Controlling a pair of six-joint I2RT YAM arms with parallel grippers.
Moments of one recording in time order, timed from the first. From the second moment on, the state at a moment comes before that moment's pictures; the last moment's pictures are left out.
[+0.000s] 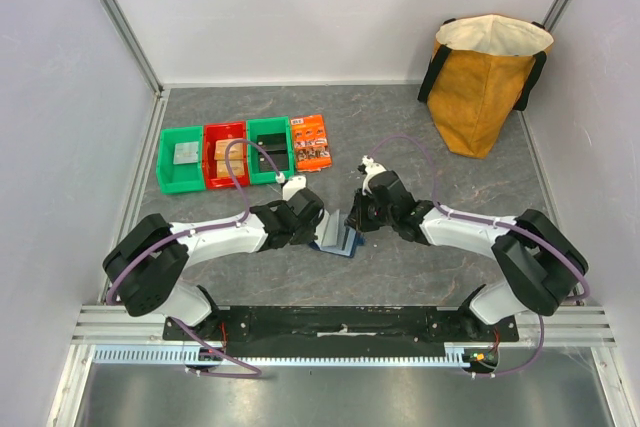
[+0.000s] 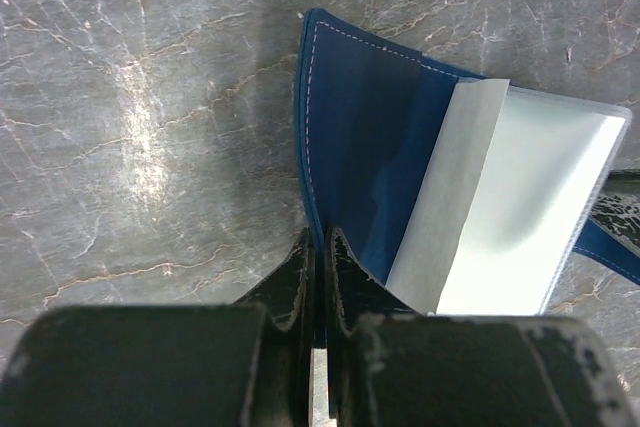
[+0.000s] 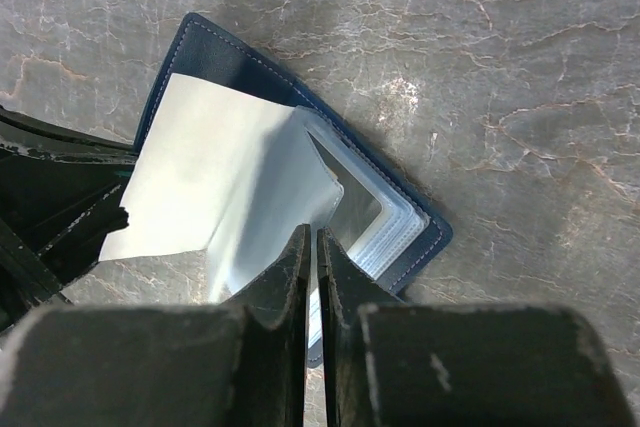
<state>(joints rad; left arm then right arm) -0.88 1.48 0.74 -0.28 -0.31 -0.86 0.72 1.48 0.69 0.08 -0.12 0.55</state>
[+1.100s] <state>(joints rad) -0.89 1.26 0.57 -0.21 -0.27 -0.93 0.79 1.64 0.74 0.20 -0.24 0.60</state>
